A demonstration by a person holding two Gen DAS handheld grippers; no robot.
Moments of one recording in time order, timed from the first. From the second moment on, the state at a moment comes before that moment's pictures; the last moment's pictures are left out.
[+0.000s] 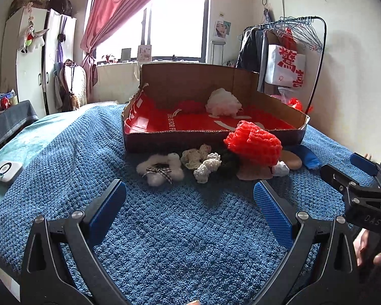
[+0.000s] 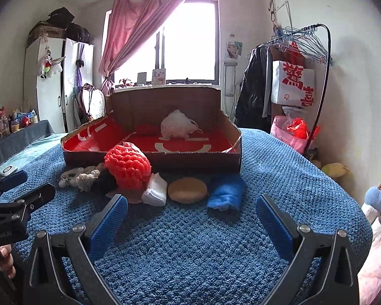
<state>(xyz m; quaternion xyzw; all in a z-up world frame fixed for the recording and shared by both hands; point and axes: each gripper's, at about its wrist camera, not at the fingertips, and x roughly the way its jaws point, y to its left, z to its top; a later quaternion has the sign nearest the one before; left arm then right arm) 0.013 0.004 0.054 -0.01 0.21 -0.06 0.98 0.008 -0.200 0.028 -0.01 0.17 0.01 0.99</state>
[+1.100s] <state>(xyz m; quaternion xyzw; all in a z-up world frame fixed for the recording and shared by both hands) 0.094 0.036 0.058 0.00 0.35 -0.05 0.93 0.096 -0.246 0.033 0.04 0.31 0.01 0.95</state>
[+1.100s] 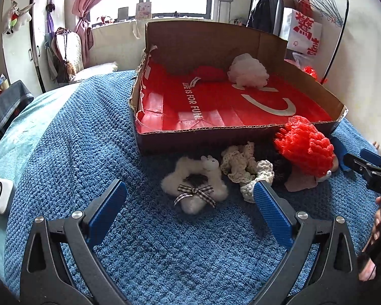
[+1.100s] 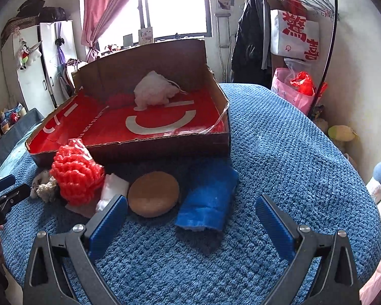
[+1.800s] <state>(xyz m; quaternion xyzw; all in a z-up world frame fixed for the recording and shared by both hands) 0.131 0.041 0.038 0.00 0.41 -0.10 0.91 0.123 -0.269 0.039 0.06 0.35 0.04 0.93</state>
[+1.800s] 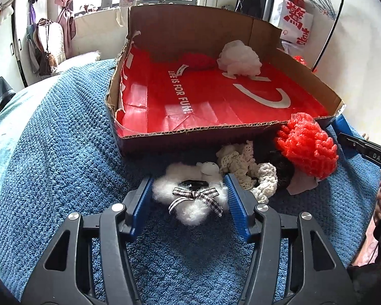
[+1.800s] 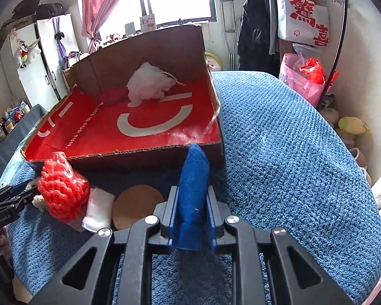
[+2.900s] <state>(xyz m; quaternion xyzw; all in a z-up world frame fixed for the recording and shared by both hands) 0.111 0.044 0.044 0.00 0.39 -0.13 0.91 0.112 -0.268 0.035 0.07 0.36 0.07 0.93</state>
